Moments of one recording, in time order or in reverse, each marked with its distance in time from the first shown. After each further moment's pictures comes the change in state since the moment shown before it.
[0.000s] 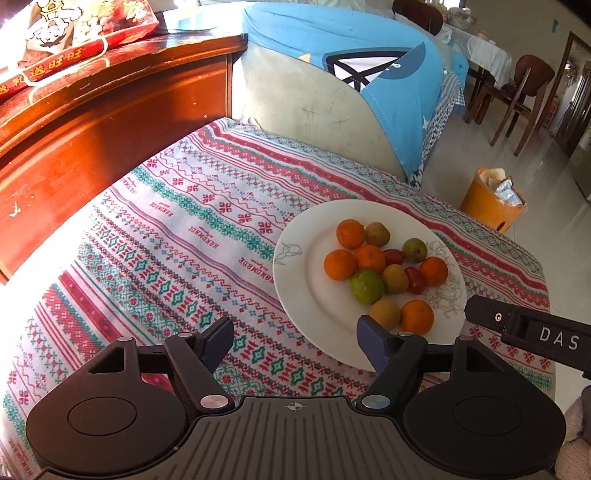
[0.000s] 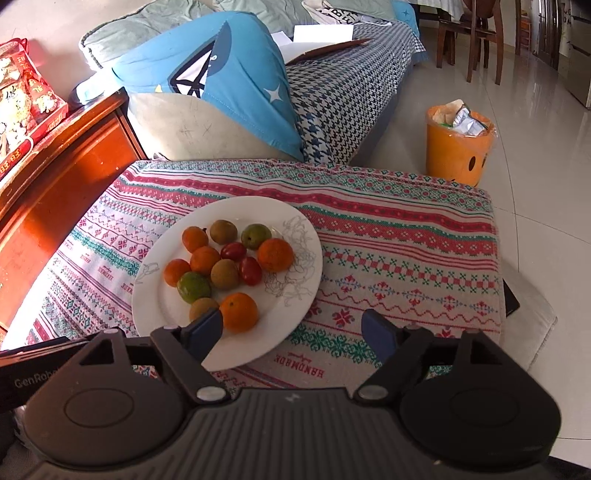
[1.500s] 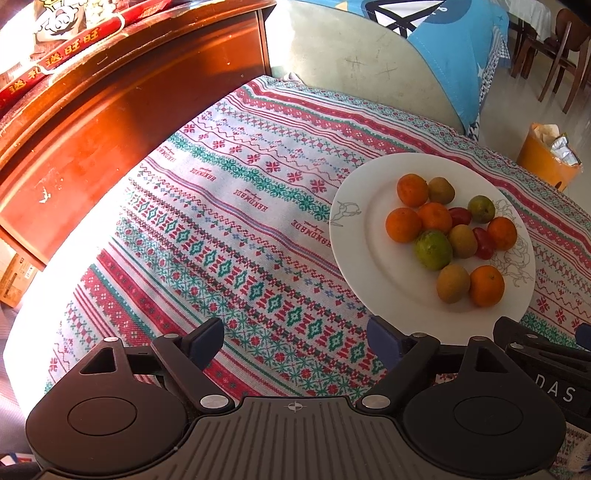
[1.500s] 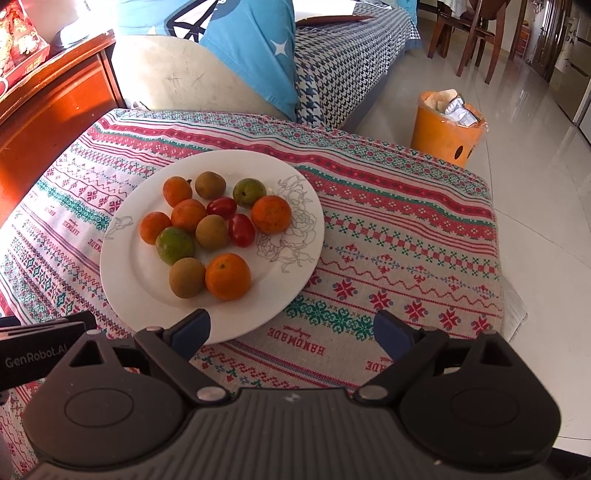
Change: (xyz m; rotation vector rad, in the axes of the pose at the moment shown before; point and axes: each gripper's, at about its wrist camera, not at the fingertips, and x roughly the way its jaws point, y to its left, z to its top) left arm 0.024 0.006 0.002 0.038 0.140 0.183; right arm 0.028 0.025 -0.005 -0.073 0.102 -0.118
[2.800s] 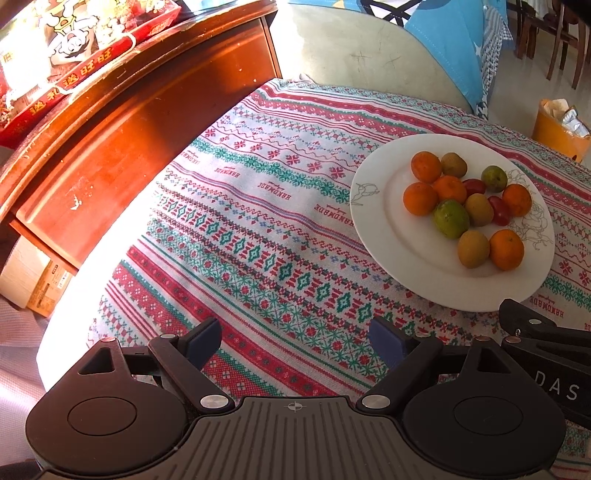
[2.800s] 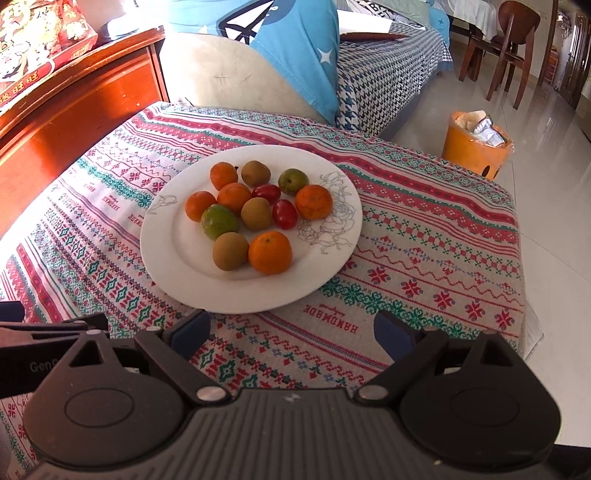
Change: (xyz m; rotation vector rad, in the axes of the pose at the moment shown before) left arm -0.012 -0.001 -0.023 0.068 -0.018 0.105; right arm -0.014 0.012 -0.034 -0.091 -0.072 0.098
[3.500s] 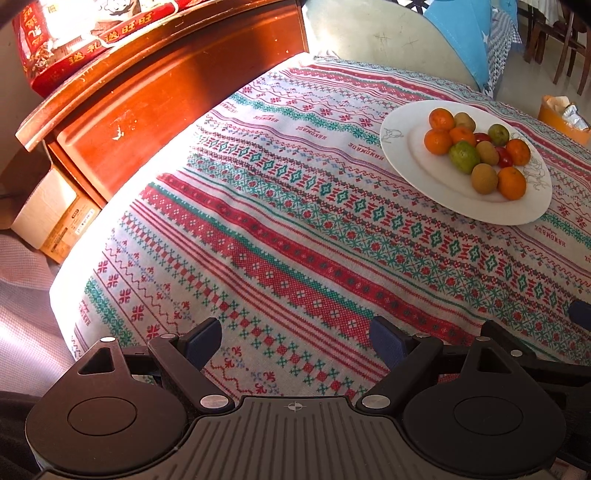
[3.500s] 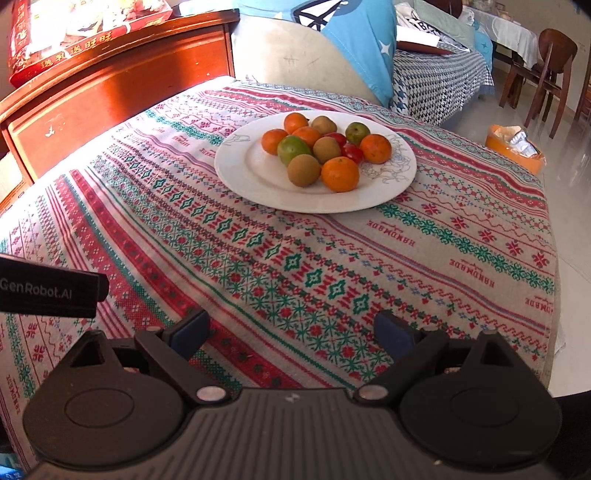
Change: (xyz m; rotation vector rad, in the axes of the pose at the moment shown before) left arm -0.023 0.034 -0.068 -0.052 0.020 -0.008; right arm -0.015 0.034 -0.075 -0.175 -0.057 0.071
